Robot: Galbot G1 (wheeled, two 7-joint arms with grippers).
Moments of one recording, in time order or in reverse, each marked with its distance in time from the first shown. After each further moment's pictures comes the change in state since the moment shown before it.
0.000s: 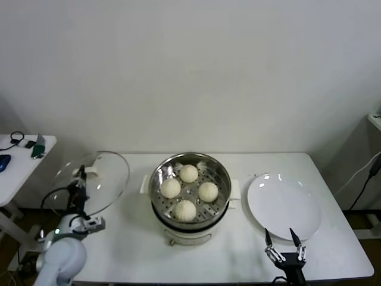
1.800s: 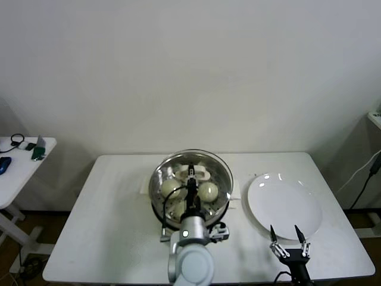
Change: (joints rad) left arm -0.155 -0.488 0.681 0.025 0.747 0.272 0.280; right arm 0.048 -0.057 -0.006 -0.074 0.028 0.050 0.035
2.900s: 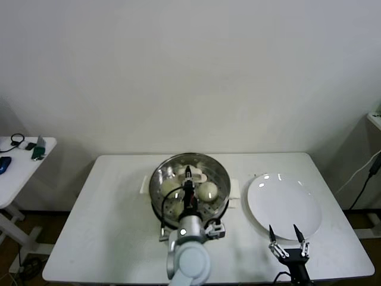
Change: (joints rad) left arm -0.009 0.000 -0.031 0.049 -0.078 0.021 -0.023; right arm -0.004 0.007 0.005 0.010 -0.006 0.004 -0.021
